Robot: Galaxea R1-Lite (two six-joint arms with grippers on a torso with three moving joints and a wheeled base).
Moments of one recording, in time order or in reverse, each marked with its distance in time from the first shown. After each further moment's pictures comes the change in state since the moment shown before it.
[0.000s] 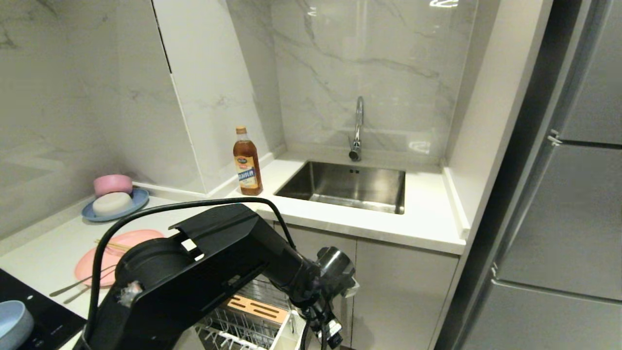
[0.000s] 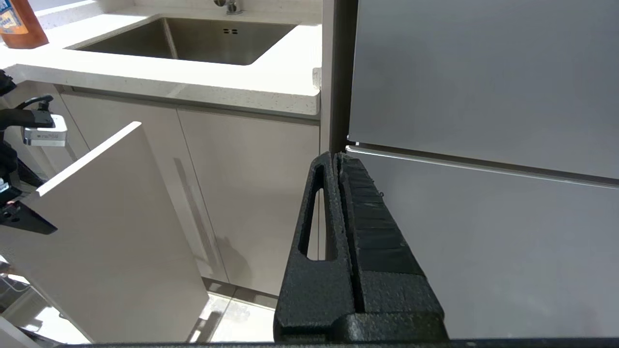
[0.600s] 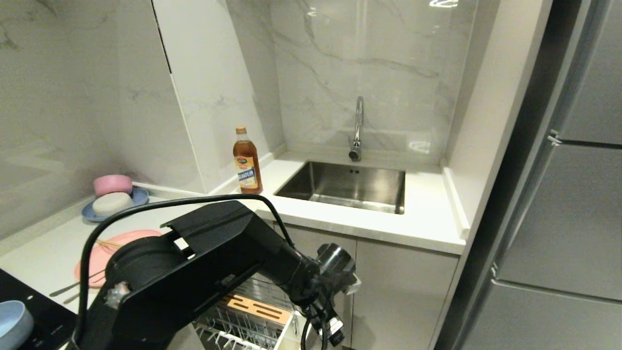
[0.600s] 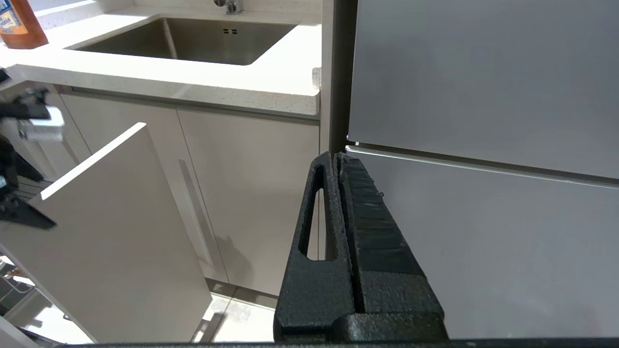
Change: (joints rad) left arm 0.007 -0.034 0.010 -0.009 -0.011 -0.002; right arm 0.000 0.000 0.000 0.000 0.000 0.000
